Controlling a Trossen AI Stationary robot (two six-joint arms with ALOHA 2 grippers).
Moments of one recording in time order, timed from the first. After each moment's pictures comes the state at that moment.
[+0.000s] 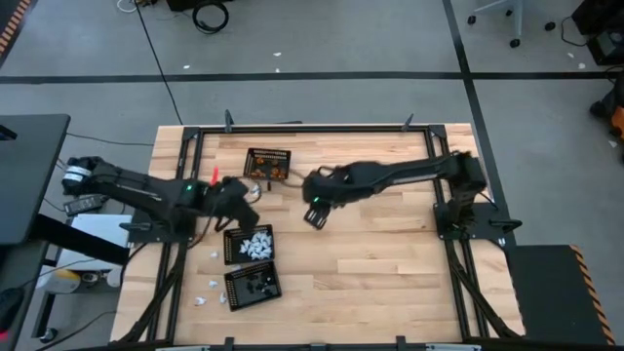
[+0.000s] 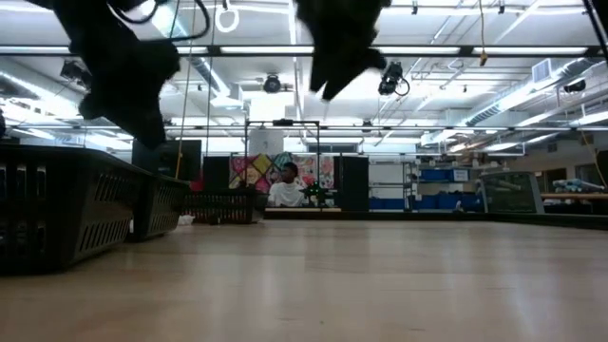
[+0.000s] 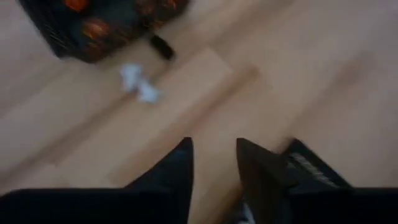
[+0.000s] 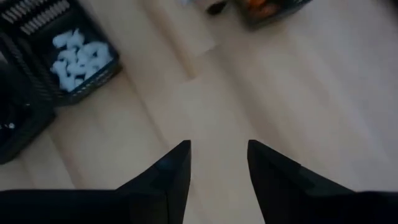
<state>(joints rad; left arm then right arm) -0.14 1.06 0.72 -0.75 -0.37 -0.94 0.06 1.86 1.74 -0.99 0.25 0.56</state>
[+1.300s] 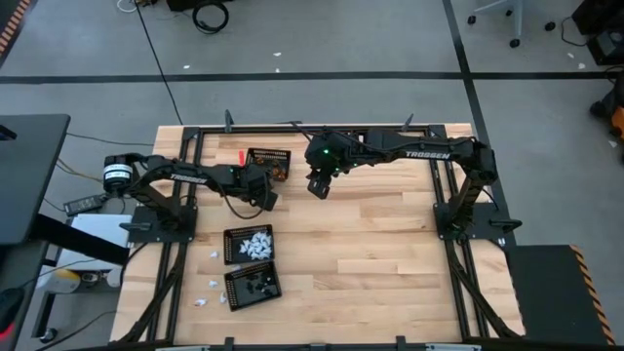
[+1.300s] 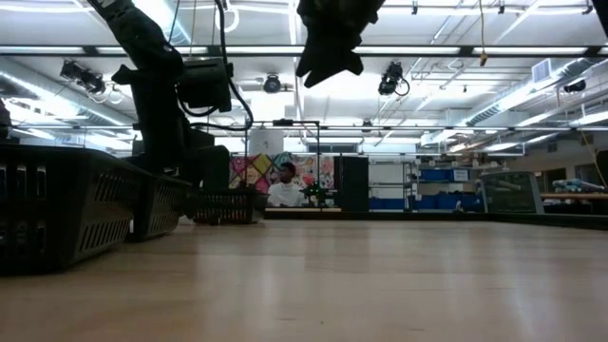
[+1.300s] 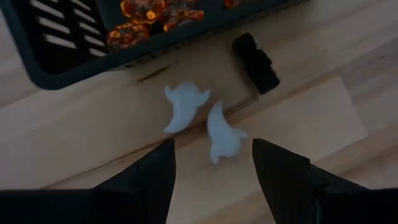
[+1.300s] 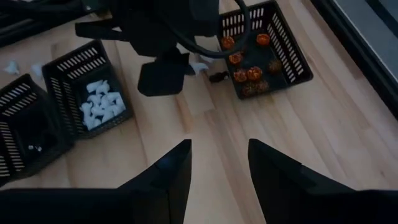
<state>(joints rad) 0.24 1.49 0.72 -0.52 -0.25 -0.85 -0.14 1.77 1.71 -0.80 0.04 0.23</state>
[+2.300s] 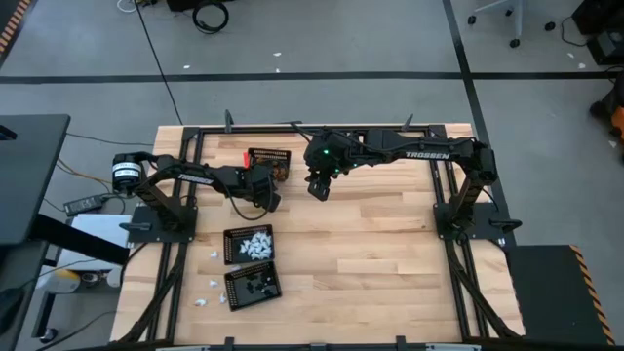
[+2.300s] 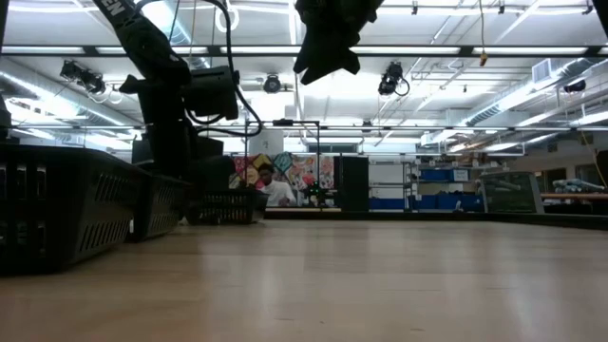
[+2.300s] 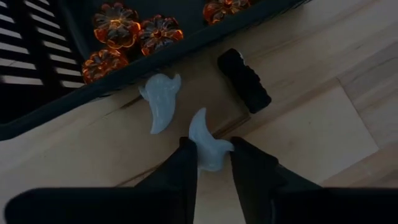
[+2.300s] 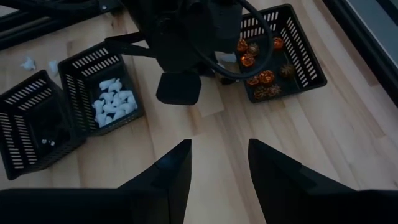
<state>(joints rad) 0.24 1.57 0.72 -0.45 -0.27 -0.77 -0.14 1.77 1.71 -0.79 0.01 0.21</state>
